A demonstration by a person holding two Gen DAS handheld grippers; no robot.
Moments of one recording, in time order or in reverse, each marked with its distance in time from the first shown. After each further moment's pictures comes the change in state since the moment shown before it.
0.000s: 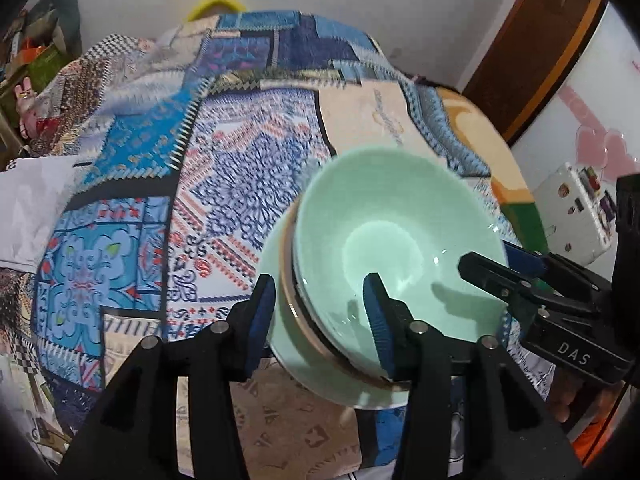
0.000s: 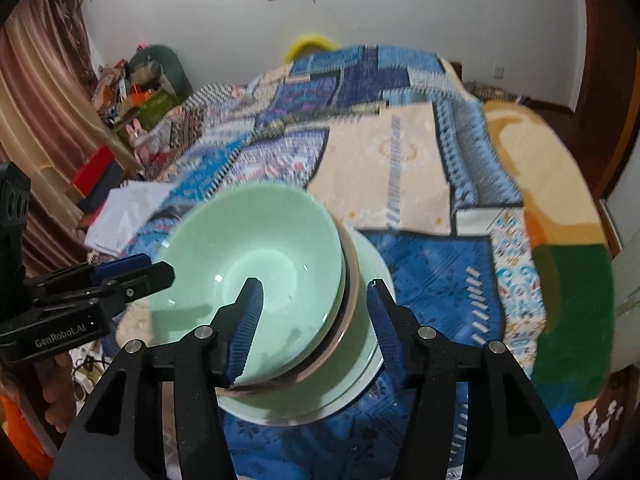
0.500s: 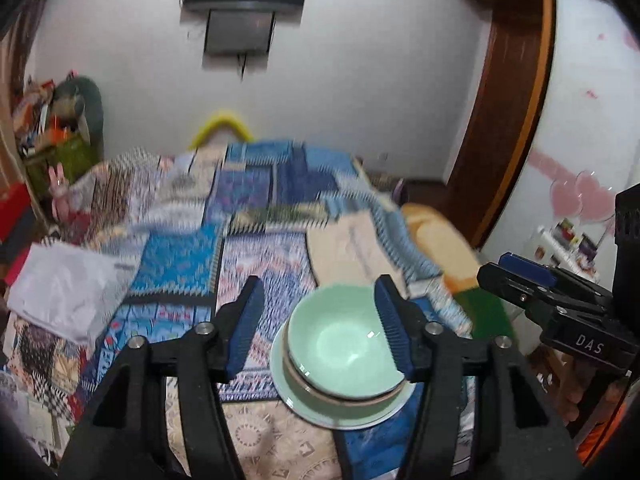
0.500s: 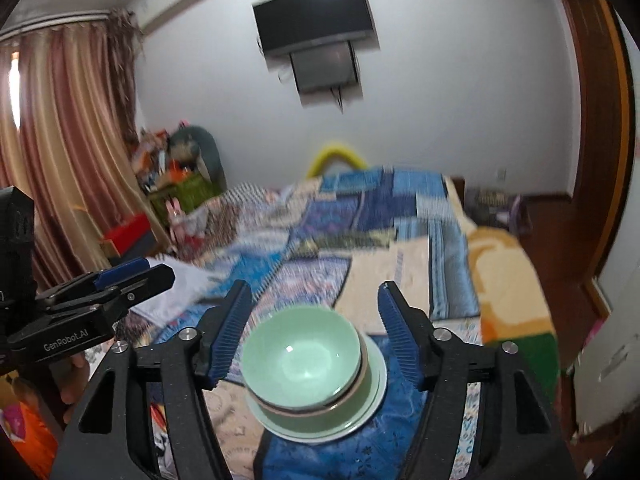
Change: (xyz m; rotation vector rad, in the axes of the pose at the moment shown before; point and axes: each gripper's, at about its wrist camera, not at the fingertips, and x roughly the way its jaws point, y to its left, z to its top) left arm -0.157 -0.037 -0.003 0.076 -0.444 0.012; right arm -0.134 0.037 0.012 -0.104 -0.382 0.034
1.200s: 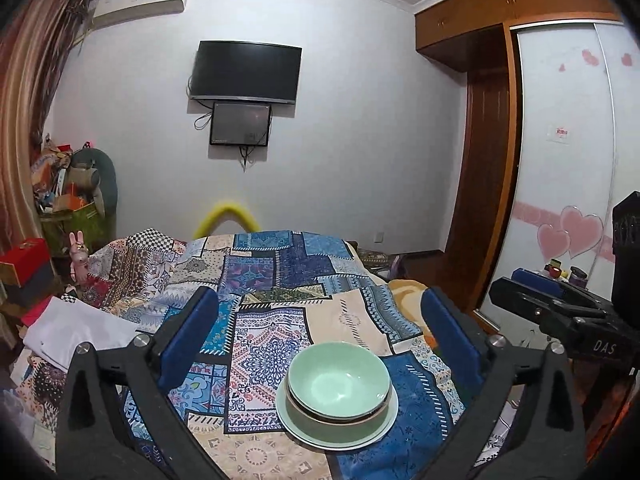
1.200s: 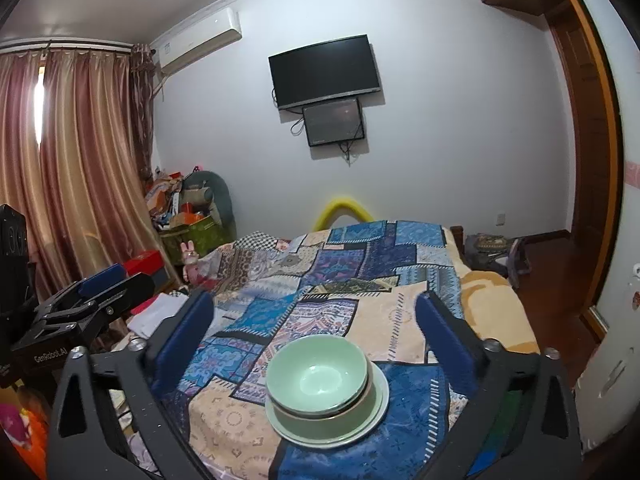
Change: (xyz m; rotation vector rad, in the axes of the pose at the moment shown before) left arm -0.100 -0.022 -0.011 0.057 -0.302 0.020; right arm -0.040 0.016 -0.007 -0.015 -0.164 0.004
